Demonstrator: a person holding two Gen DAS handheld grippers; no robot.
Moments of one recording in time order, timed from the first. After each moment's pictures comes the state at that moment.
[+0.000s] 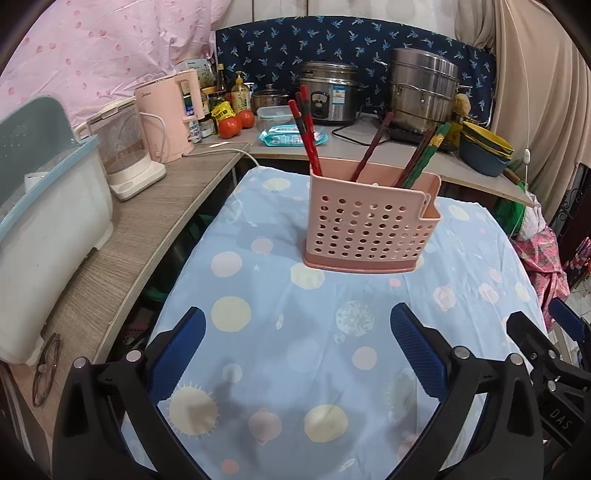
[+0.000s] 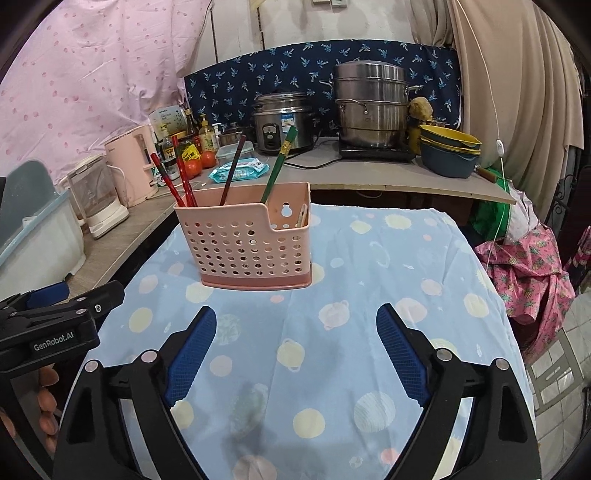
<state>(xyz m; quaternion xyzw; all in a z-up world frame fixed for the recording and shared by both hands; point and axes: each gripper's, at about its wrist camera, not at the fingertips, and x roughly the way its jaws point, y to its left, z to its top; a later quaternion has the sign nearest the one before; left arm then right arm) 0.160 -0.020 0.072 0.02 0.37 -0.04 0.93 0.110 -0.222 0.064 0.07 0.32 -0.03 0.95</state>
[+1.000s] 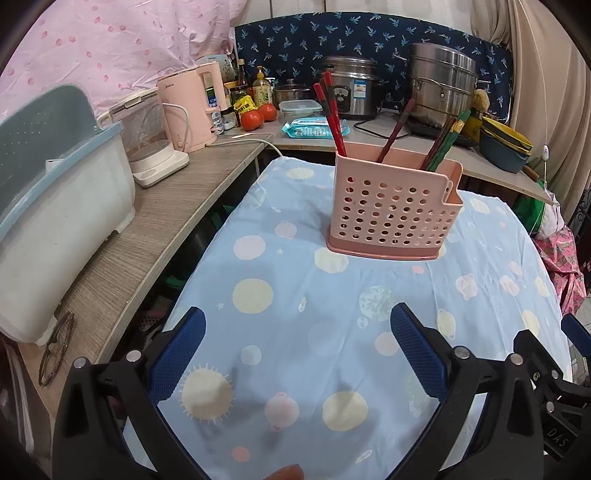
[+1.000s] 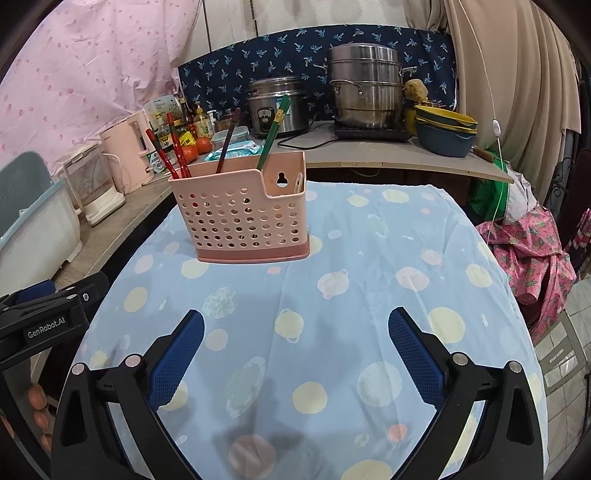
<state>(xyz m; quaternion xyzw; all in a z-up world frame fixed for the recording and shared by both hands) 0.148 -0.015 0.059 0.03 0.37 0.00 0.93 0.099 -0.220 0.037 0.08 0.34 -0.04 0.94</state>
